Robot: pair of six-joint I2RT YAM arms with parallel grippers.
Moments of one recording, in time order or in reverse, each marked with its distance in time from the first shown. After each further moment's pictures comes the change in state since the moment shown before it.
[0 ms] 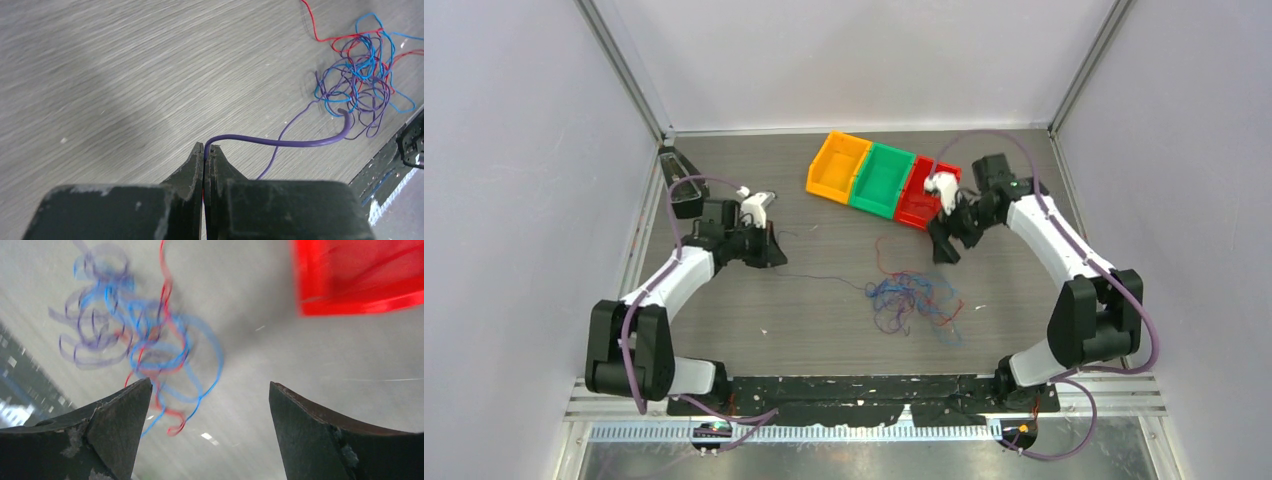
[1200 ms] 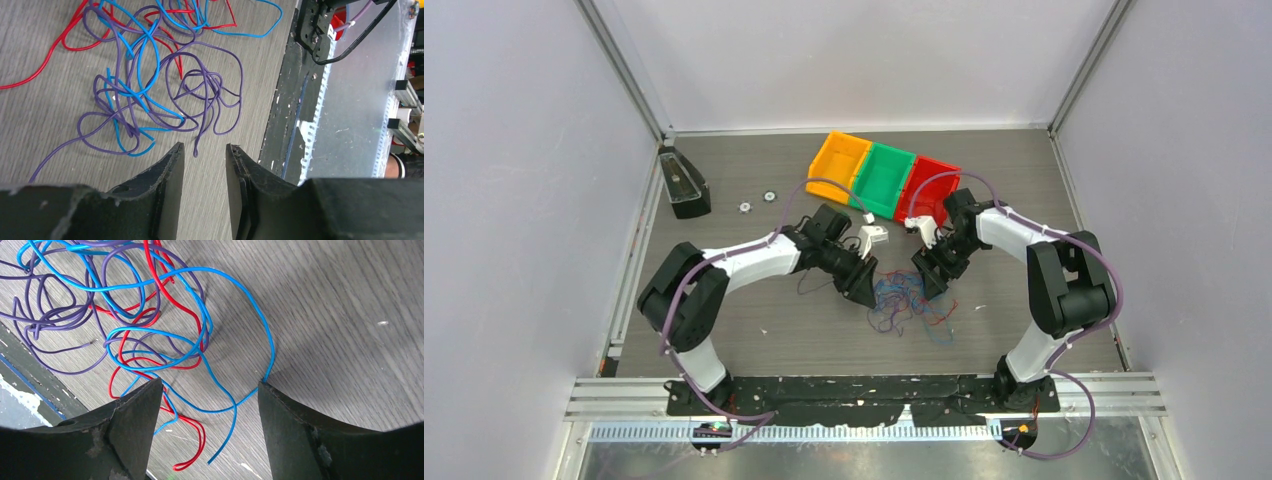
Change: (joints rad) left arm -0.550 0.357 0.274 -0.033 0.220 0.056; right arm 0.099 0.193 -0.255 0.079 0.032 0.064
